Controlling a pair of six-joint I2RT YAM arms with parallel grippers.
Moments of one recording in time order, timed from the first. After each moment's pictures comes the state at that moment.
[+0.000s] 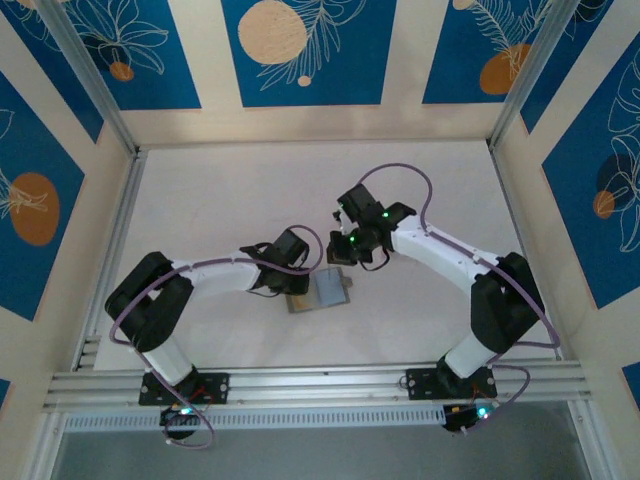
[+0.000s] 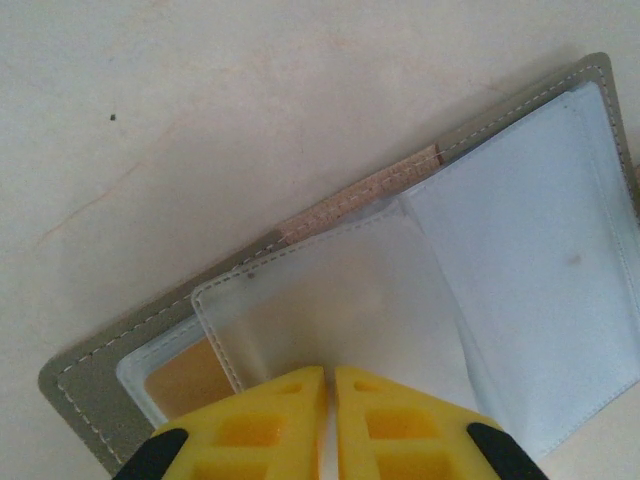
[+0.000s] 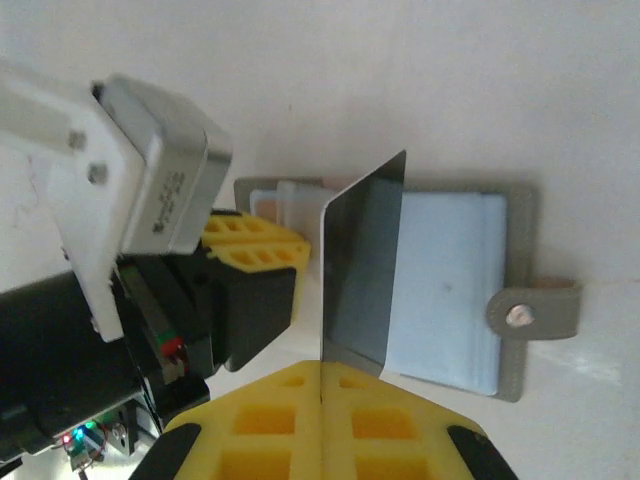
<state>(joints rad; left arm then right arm) -0.78 1.67 0.90 -0.36 0.11 -0.57 0.66 1.58 1.19 -0.75 -0.34 0.63</state>
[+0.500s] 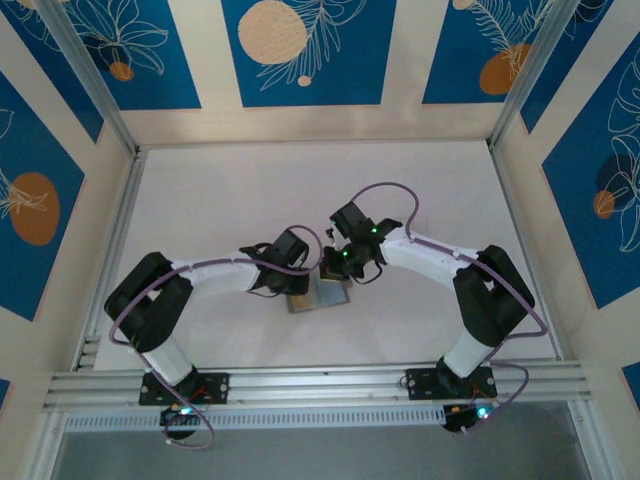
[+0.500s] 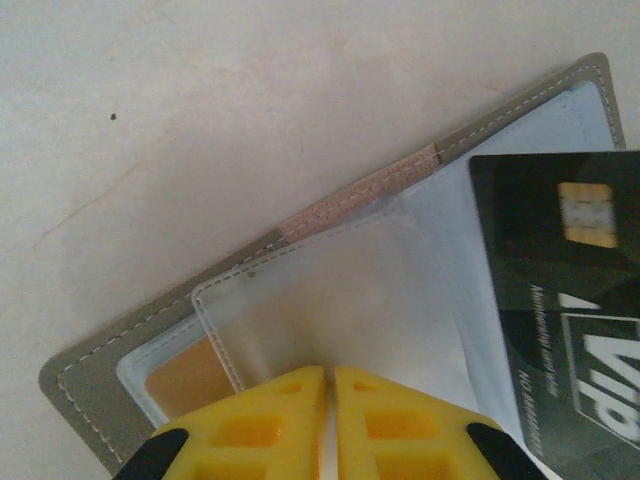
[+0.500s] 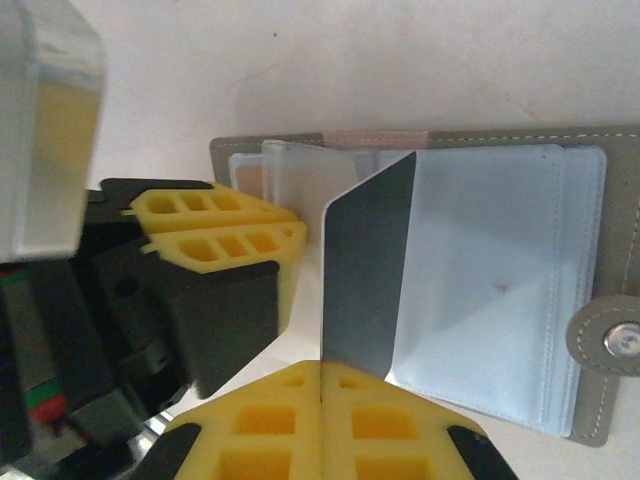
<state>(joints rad) -0.78 1.67 0.89 -0.35 0.11 -0.57 0.69 1.64 1.07 -0.58 -0.41 0.69</state>
